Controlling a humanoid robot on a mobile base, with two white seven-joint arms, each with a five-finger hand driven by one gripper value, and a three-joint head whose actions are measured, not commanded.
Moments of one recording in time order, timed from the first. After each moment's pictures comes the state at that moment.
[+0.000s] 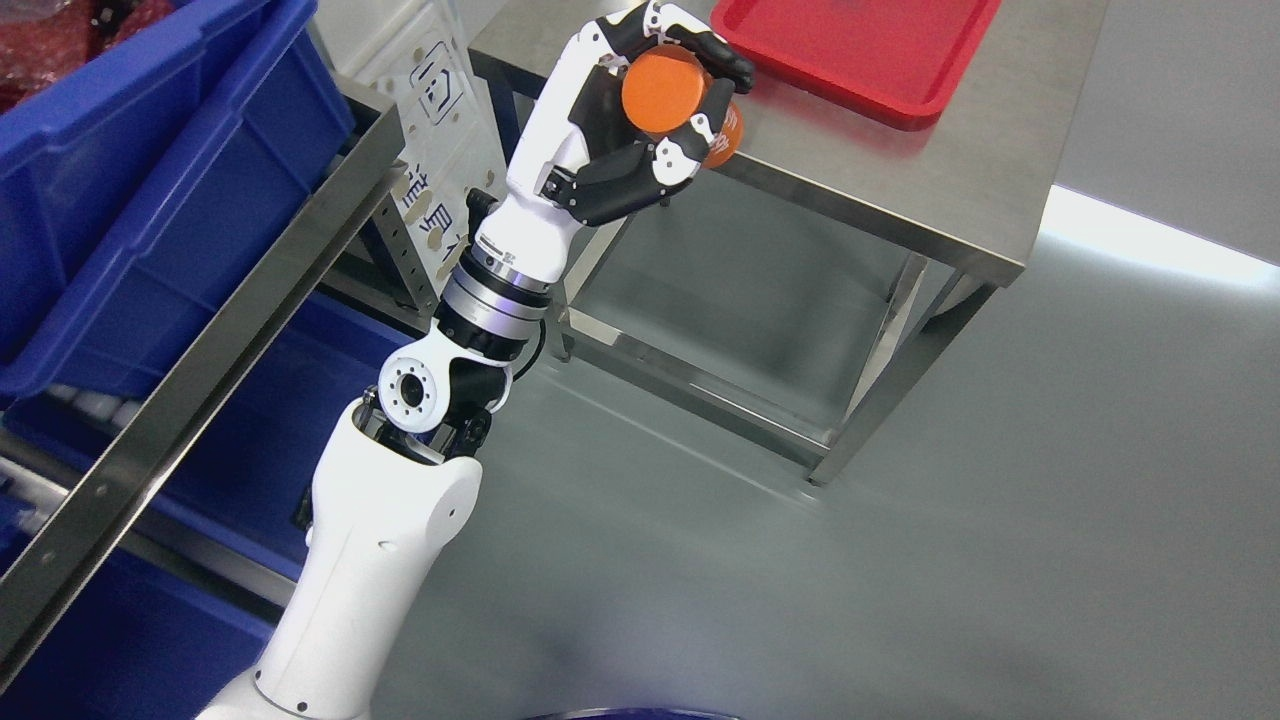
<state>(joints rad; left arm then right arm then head) -0.43 0.00 -0.37 -1.71 0.33 -0.29 -0.24 0.00 0.00 0.00 0.00 0.00 -0.02 -0.06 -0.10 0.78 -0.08</state>
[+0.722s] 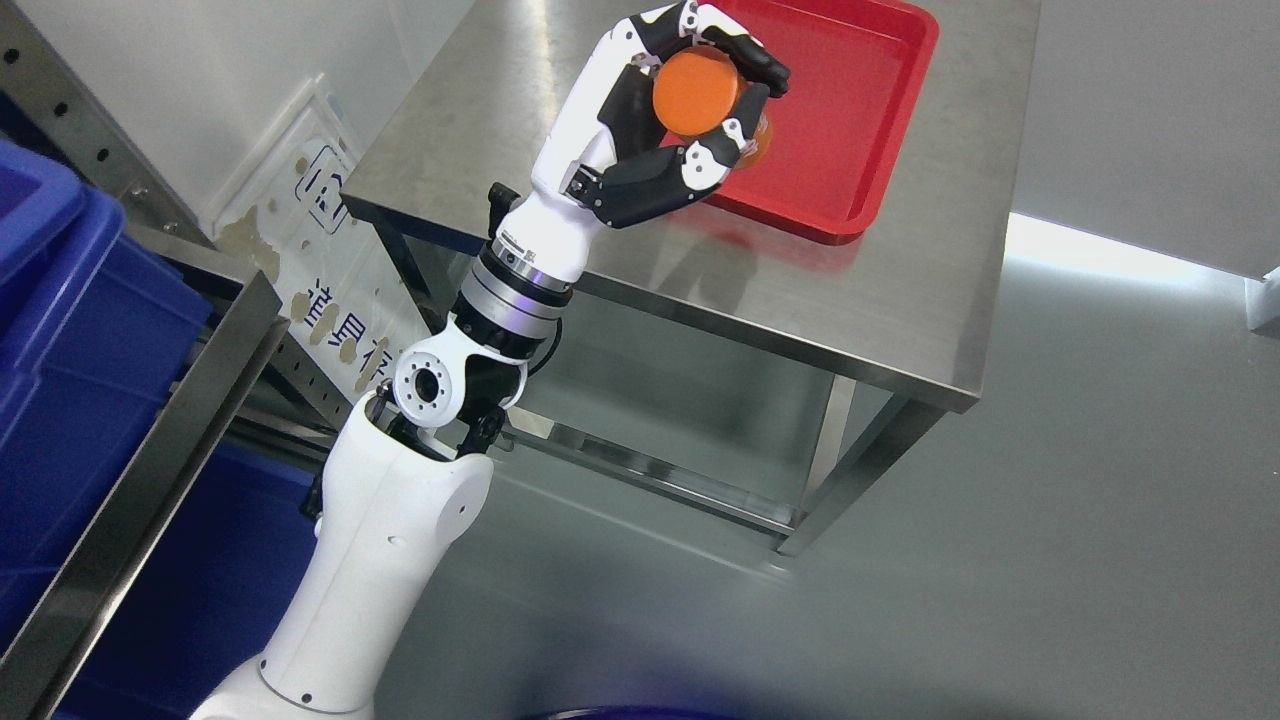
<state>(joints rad) -0.46 0.00 -0.41 -1.71 0.33 -0.30 -0.24 0.00 0.00 0.00 0.00 0.00 -0.02 -0.06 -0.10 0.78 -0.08</state>
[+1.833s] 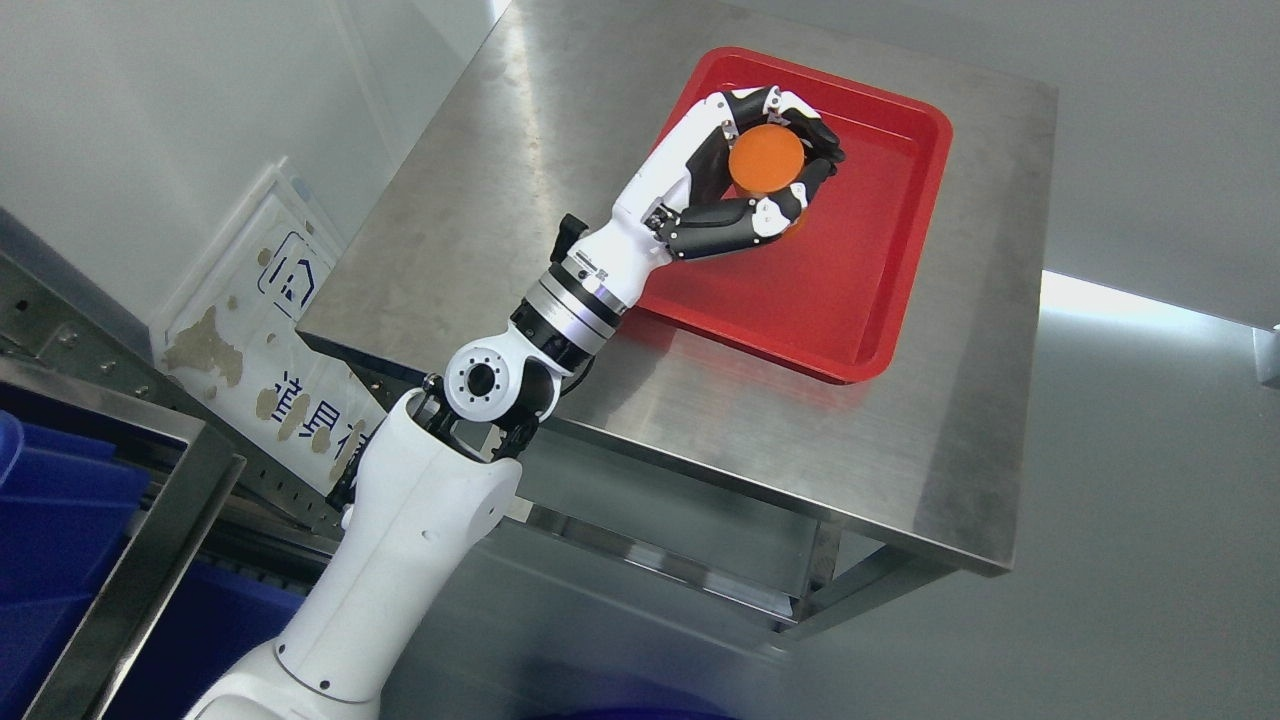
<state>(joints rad) -0.50 0.00 -0.50 -1.59 0.29 -0.13 -0.23 0.00 0.00 0.00 0.00 0.00 -0.02 -0.06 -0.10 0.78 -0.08</state>
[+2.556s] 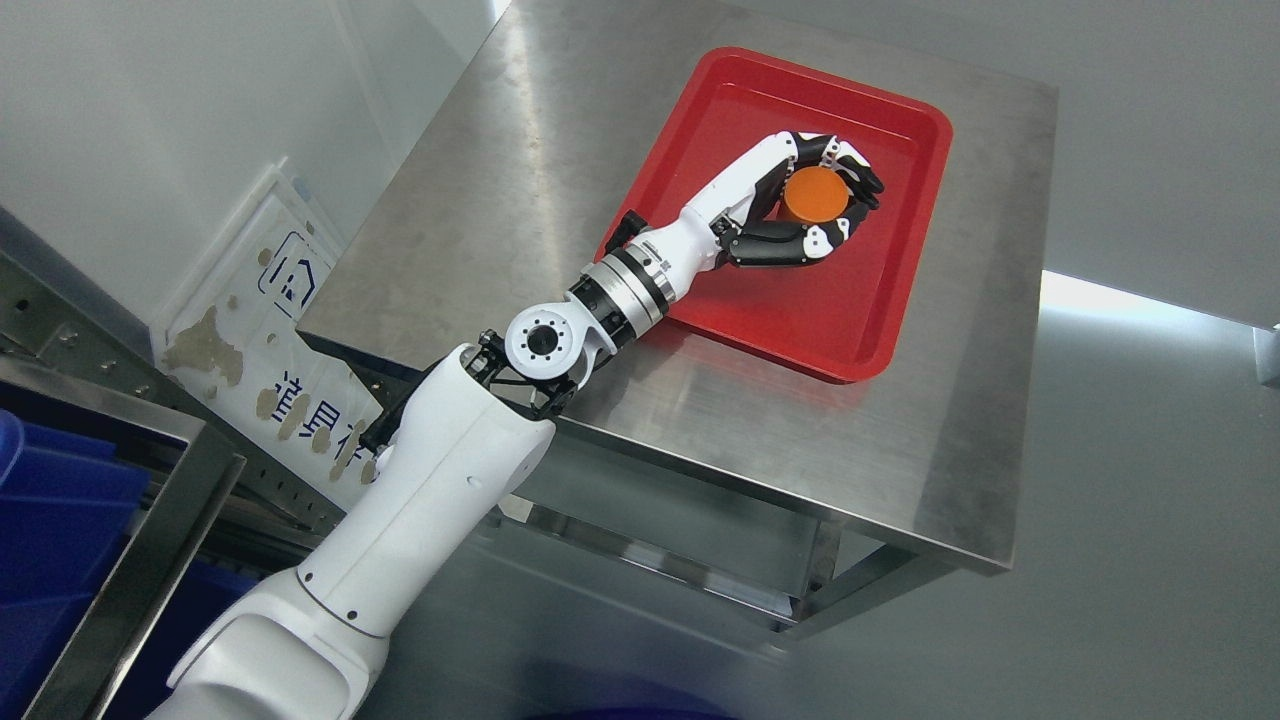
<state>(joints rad) -0.65 0.00 -0.64 -1.35 0.25 -0.07 -0.23 0.00 0.00 0.00 0.00 0.00 -0.02 -0.06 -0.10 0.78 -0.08</state>
